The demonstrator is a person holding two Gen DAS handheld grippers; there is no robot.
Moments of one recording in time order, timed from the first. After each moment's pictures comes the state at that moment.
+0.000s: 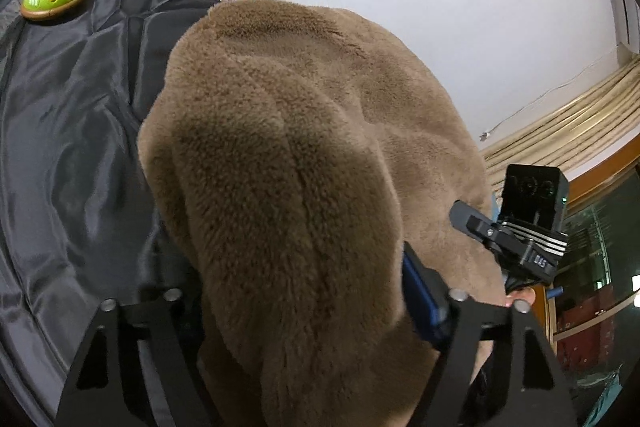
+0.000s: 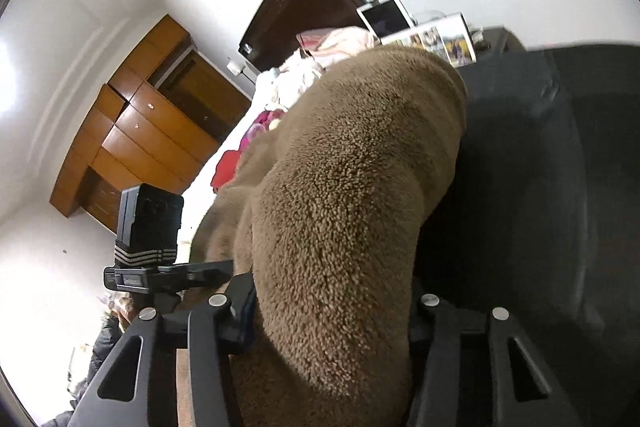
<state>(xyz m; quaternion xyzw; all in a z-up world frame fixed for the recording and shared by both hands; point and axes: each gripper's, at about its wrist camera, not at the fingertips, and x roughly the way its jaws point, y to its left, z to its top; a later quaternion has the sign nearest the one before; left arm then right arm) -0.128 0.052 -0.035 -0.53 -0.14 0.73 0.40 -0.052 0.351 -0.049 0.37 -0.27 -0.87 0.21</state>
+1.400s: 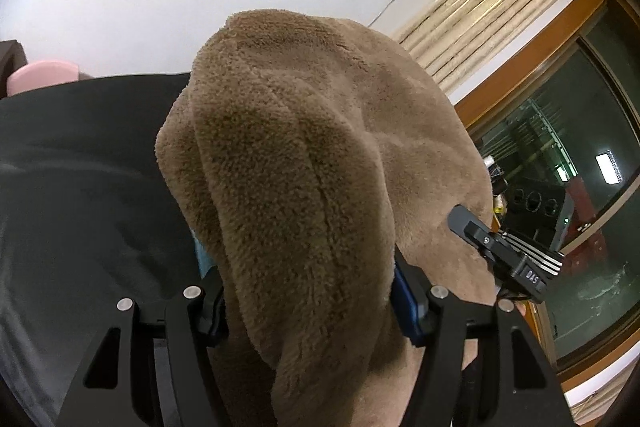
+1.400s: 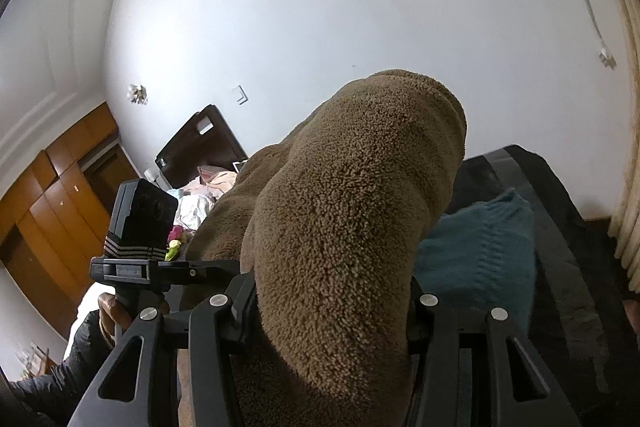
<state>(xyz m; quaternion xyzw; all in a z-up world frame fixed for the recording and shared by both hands) 0.079 0.490 0.077 -0.48 -0.04 0.64 0.59 0.282 0.697 0.086 0.23 -0.24 -0.94 -0.02</state>
